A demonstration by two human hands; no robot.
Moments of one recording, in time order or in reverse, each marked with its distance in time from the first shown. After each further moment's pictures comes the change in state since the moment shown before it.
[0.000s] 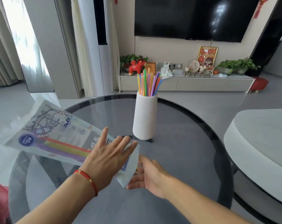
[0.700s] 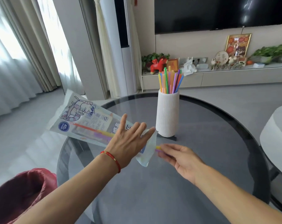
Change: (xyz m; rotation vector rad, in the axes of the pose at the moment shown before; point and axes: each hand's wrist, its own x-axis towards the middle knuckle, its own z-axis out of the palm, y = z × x) left_hand 0.009 -0.021 -0.004 0.067 0.013 -0.068; right_hand 0.013 -0.013 -0.033 0.375 0.126 -0.157
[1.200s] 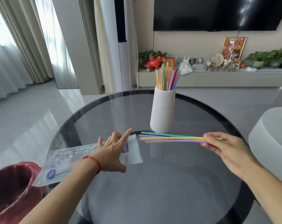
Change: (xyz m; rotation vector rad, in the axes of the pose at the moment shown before) left_hand -0.037 -0.002 0.060 -0.745 -0.330 -0.366; right_hand -0.039 -0.082 -0.095 -0.269 0.192 -0.382
